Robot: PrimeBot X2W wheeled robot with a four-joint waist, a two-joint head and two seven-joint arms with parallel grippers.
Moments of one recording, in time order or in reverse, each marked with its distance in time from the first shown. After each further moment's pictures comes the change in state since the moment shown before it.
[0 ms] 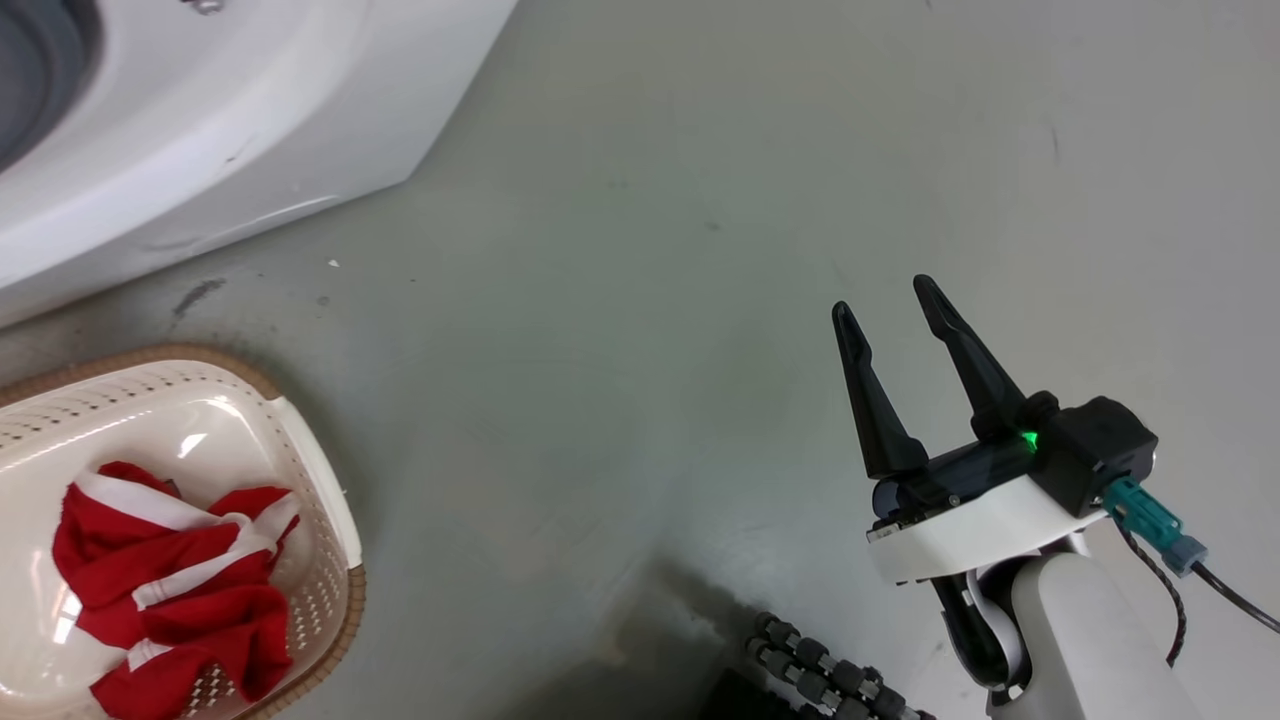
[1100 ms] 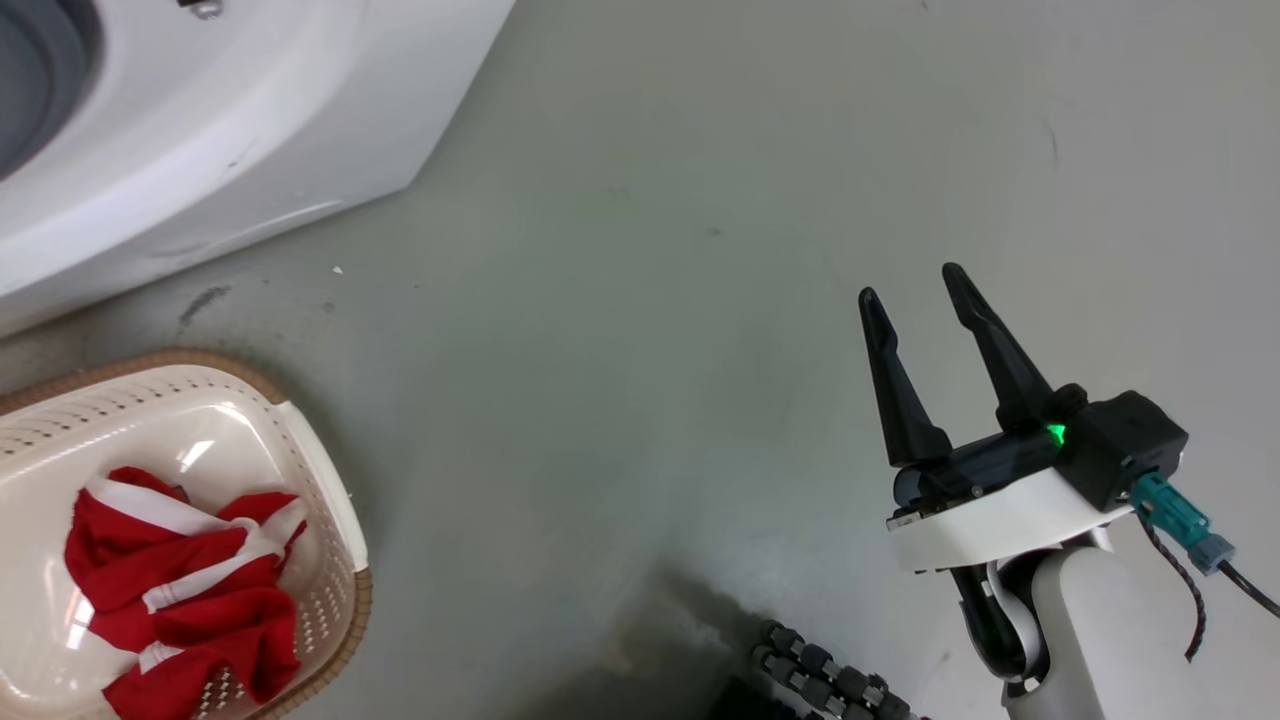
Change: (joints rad) left arm 0.289 0.064 0.112 -0.399 -0.128 0.136 -0.221; right arm 0.001 0.000 -0.037 -0.016 -0.010 0.000 0.000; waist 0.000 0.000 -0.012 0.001
